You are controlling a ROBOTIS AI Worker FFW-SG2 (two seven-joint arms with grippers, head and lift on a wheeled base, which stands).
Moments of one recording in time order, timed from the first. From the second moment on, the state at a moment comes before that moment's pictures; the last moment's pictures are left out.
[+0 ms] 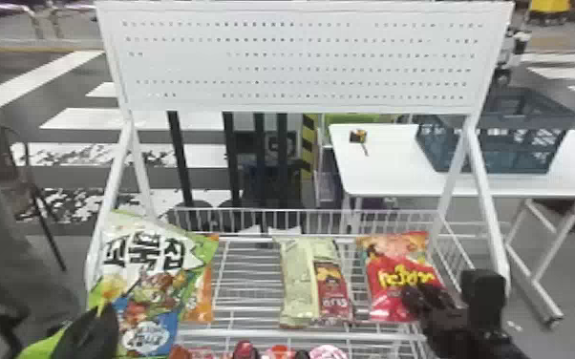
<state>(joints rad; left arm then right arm) 0.87 0.18 0.05 -2.50 0.16 0.12 0.12 0.06 0.00 -0.08 -1.68 0.06 0.42 0.21</state>
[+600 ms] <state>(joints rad) 0.86 0.18 0.04 -2.49 0.16 0.13 0.12 0.17 0.00 -0.08 -1.86 0.01 0.43 0.19</state>
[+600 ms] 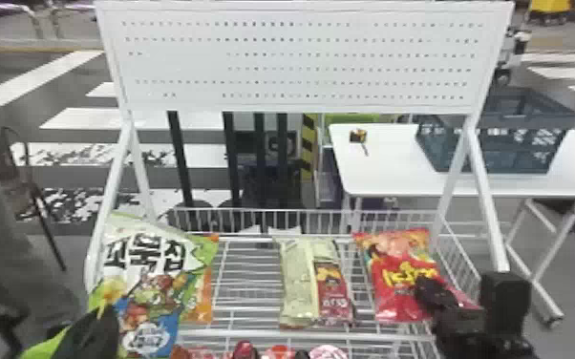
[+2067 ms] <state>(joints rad) 0.86 0.19 0.04 -2.49 0.17 0.12 0.12 0.82 0.00 -0.13 -2.36 -0.23 0.02 0.18</state>
